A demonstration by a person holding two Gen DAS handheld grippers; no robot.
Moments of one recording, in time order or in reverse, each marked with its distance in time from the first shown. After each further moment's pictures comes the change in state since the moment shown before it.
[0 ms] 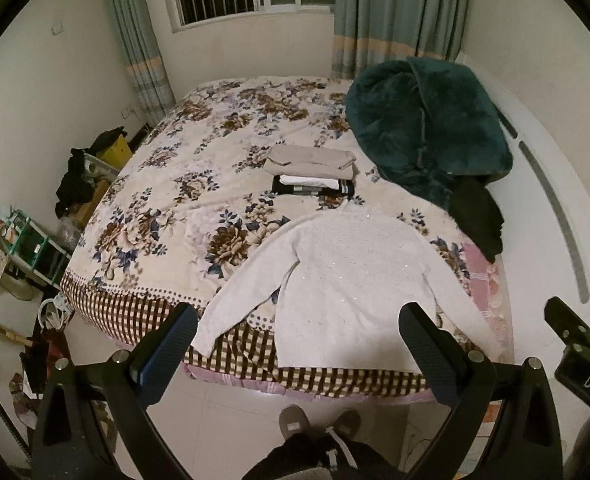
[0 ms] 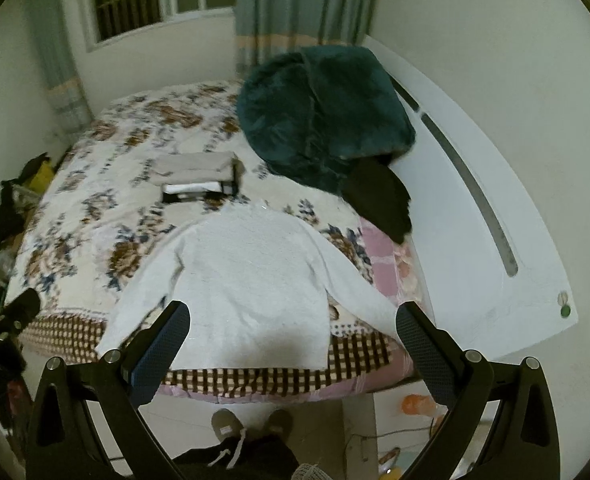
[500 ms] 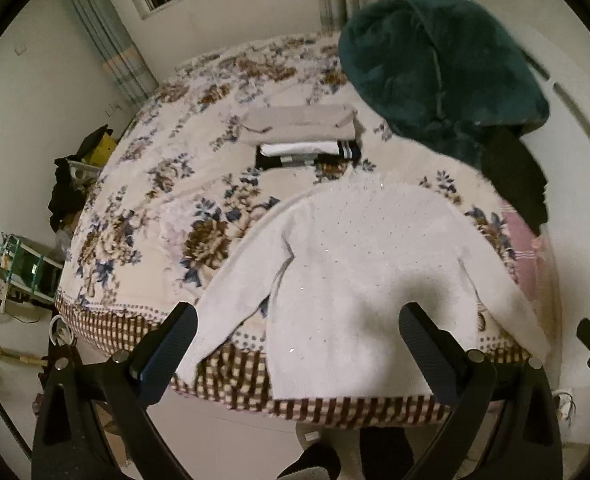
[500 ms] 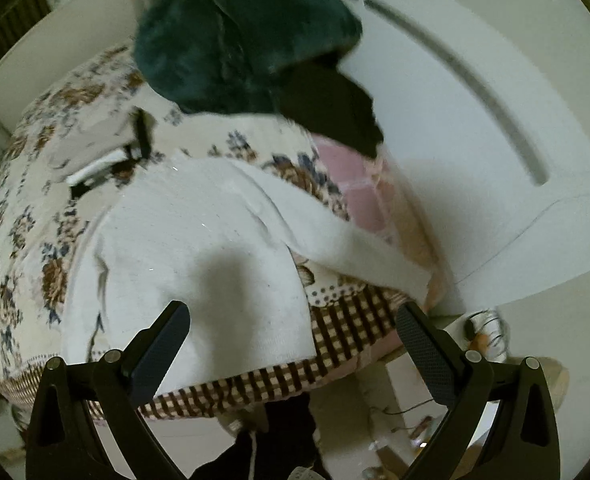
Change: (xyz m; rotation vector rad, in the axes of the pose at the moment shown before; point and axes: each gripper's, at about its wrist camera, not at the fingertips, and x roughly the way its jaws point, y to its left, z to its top) left arm 0.214 -0.074 0.025 0.097 0.120 0.095; right arm 0.292 -0.102 -0.010 0.267 0.265 -0.091
